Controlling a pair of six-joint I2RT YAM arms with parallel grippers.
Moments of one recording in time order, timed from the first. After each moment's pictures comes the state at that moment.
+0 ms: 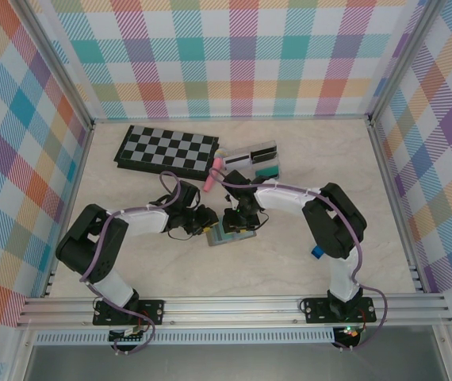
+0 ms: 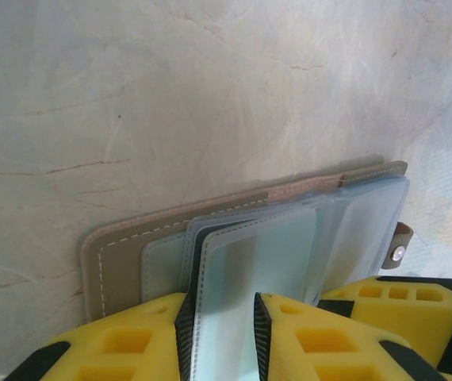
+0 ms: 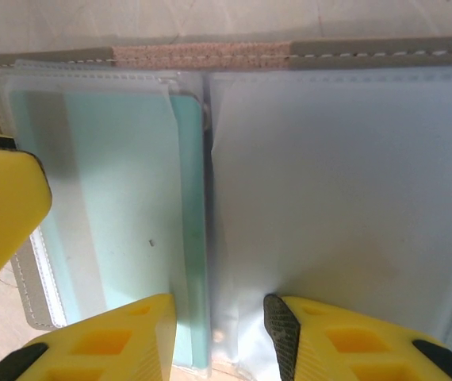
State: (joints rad) left arm -0.53 1.63 0.73 -0.08 0.40 -1.01; right arm 0.78 1.95 1.29 -0.73 -0.28 0.55
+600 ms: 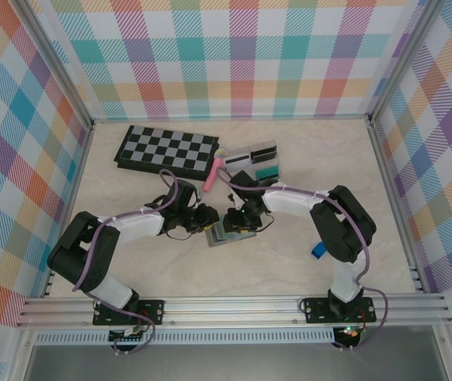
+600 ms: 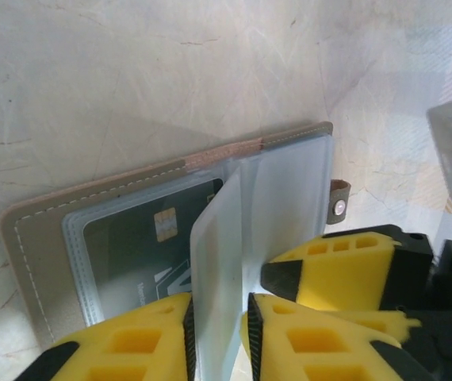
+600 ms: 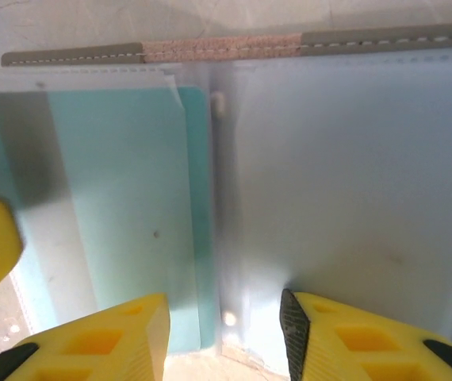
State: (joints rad) left arm -0.53 1.56 0.71 -0.05 0.46 -0.93; right arm 0.75 1.87 1.19 -0.62 -0.34 0.56
